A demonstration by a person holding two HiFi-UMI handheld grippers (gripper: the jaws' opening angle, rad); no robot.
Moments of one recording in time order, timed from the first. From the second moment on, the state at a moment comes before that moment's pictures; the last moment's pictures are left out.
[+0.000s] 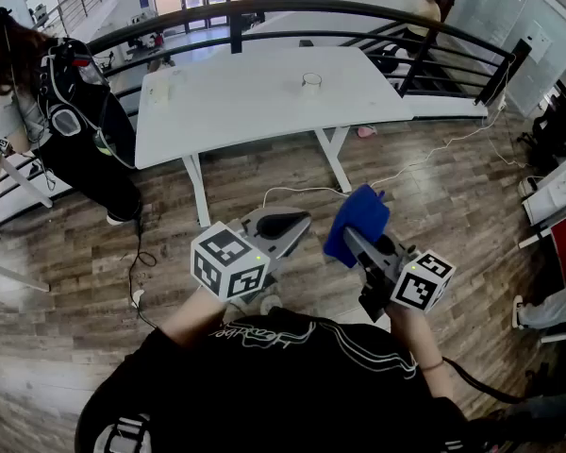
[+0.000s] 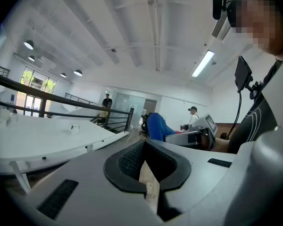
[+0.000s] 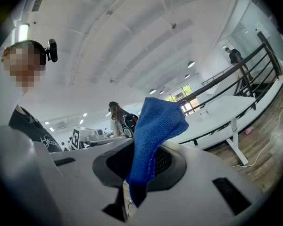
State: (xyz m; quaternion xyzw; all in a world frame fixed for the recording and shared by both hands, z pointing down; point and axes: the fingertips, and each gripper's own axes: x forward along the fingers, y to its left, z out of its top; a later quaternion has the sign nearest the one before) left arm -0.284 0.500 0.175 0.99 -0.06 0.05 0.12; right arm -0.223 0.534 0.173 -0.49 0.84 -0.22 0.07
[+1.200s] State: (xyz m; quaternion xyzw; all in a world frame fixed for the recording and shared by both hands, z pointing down) left arm -0.260 0.465 0.167 0.99 -0.09 0.06 0.10; right arm -0.188 0.500 0.175 -0.46 0.84 -0.24 0.13
